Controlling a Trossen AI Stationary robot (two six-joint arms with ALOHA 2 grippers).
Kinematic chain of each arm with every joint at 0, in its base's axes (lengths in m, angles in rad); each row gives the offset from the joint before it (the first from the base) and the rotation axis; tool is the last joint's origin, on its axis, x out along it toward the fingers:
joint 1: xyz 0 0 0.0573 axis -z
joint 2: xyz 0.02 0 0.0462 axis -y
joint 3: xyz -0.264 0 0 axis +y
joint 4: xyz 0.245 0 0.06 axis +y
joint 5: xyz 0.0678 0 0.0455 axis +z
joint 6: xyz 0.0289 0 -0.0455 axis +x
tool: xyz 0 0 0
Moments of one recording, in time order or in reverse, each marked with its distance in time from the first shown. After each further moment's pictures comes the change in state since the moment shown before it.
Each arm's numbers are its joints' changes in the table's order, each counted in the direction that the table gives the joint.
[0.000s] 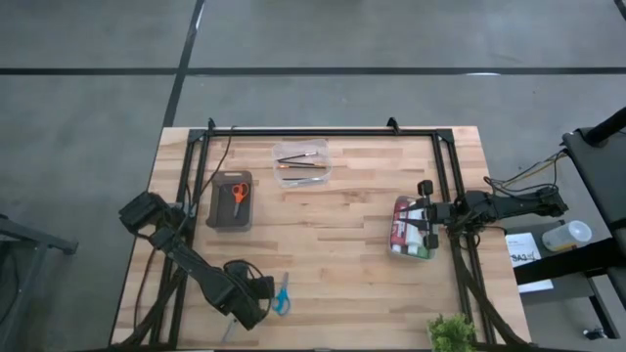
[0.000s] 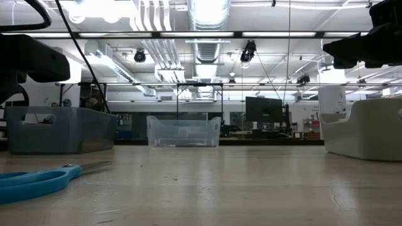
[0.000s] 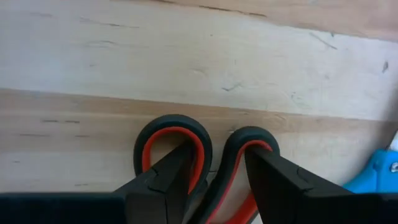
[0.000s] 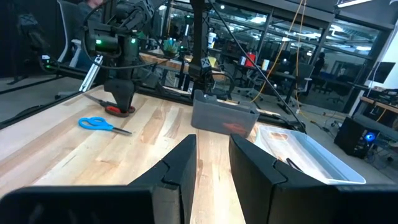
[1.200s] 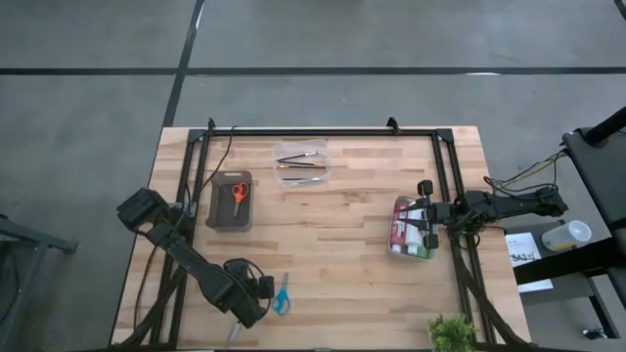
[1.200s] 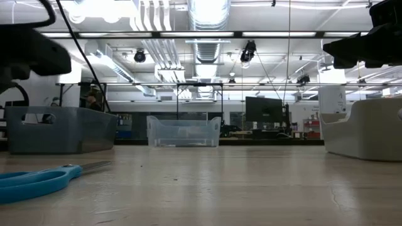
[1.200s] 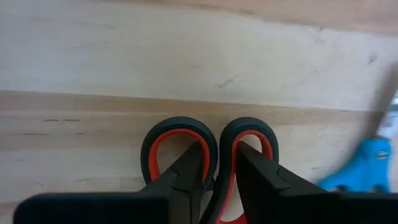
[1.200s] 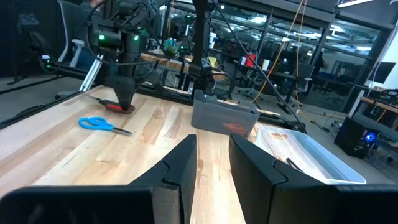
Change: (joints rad) left arm -0.011 0.038 0.004 -0.017 0.000 0.038; right arm 0.000 0.000 0.000 0.000 0.000 0.000
